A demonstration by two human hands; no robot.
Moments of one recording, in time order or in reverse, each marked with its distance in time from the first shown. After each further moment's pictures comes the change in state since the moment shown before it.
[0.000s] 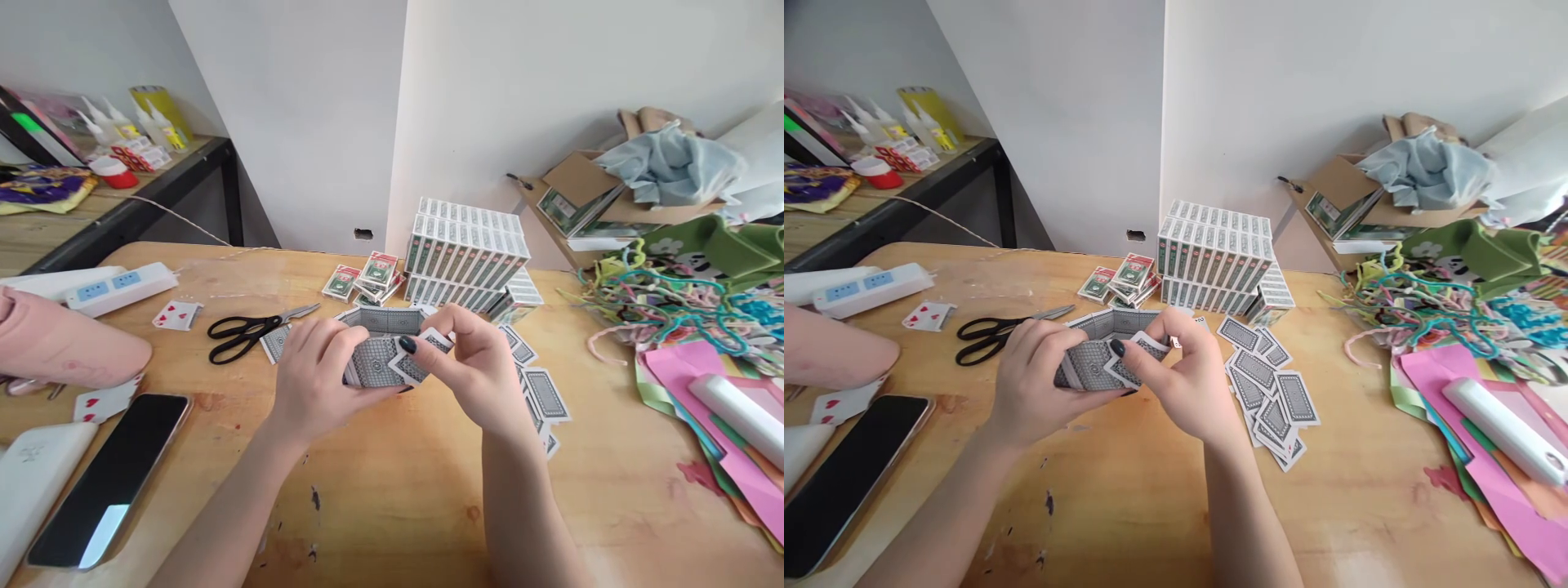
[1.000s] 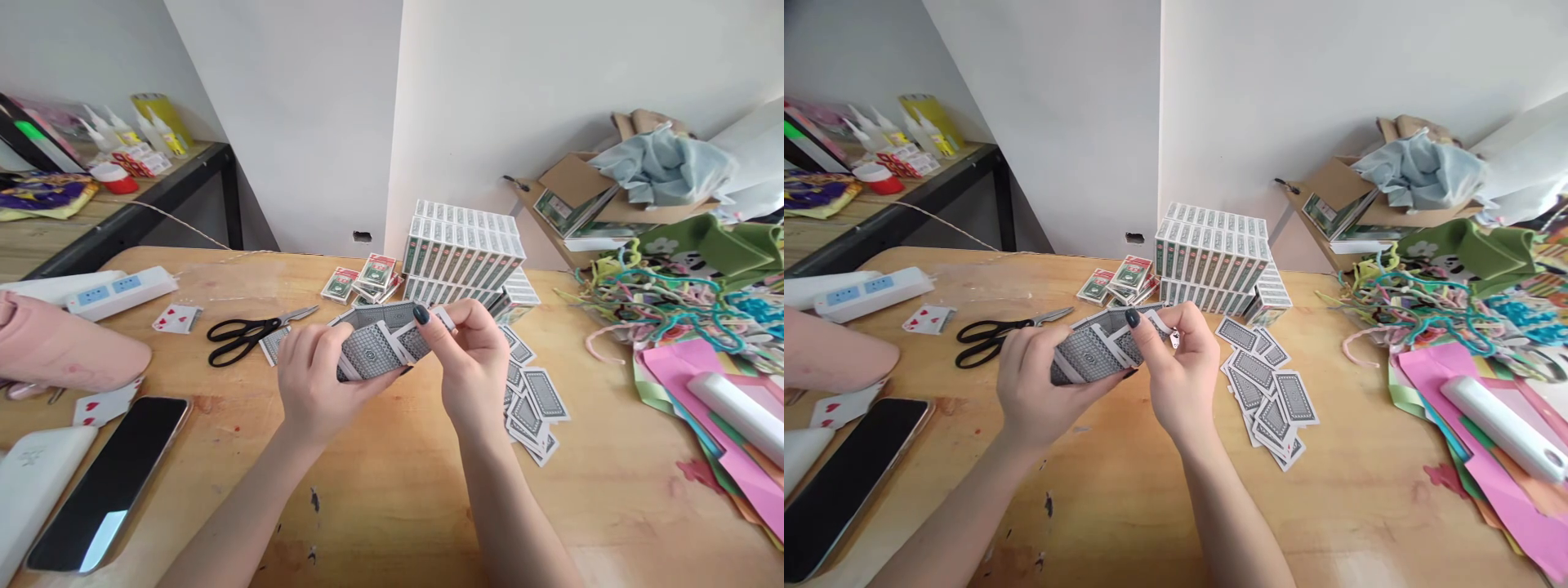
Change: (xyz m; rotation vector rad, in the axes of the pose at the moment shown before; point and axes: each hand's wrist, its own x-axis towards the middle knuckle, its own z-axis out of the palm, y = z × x) left_hand -0.008 0.011 0.013 0.074 0.171 -0.197; right_hand 0.001 0.002 0.025 0.190 0.377 0.007
